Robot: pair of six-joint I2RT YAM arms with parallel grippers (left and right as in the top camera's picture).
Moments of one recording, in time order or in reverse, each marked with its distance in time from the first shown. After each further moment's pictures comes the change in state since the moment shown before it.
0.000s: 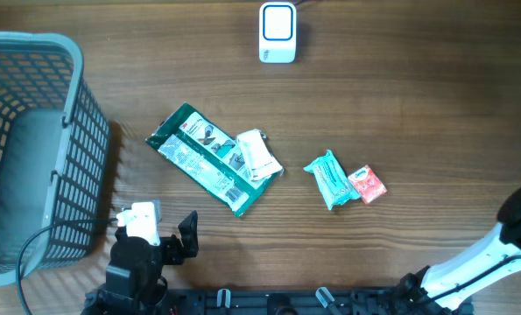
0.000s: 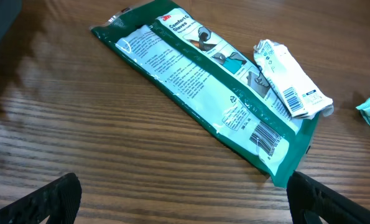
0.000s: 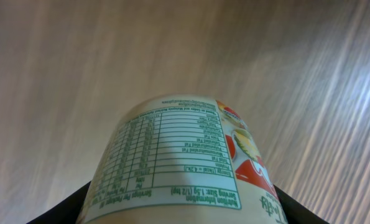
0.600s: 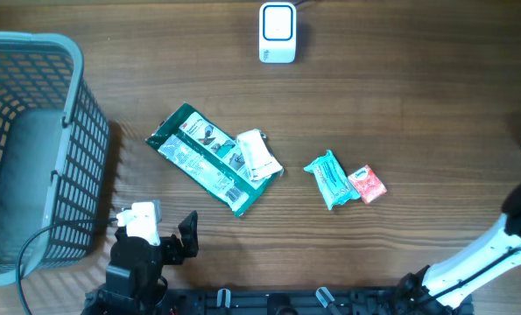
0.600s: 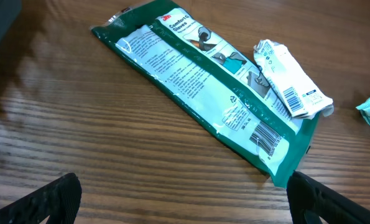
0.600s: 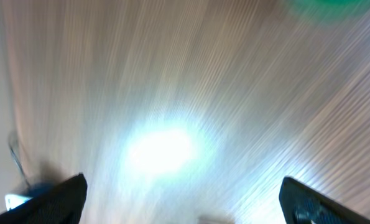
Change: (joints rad) left arm 0.000 0.000 0.000 0.000 0.000 0.000; right arm 0.034 0.060 0.406 -0.587 -0.389 -0.071
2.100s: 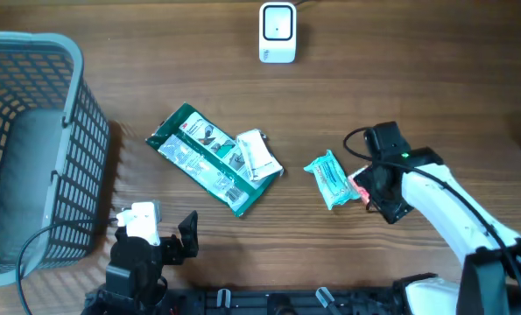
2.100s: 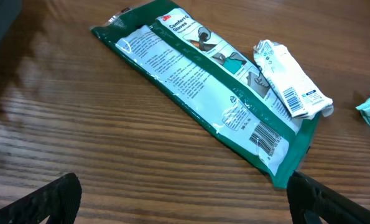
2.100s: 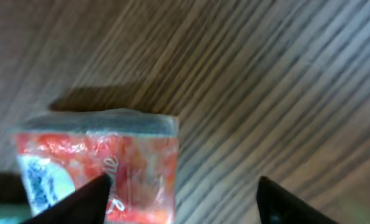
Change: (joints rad) left arm 0.000 -0.001 0.000 0.000 0.000 0.000; right arm 0.884 -0.643 -1.425 0.673 0.433 0.668
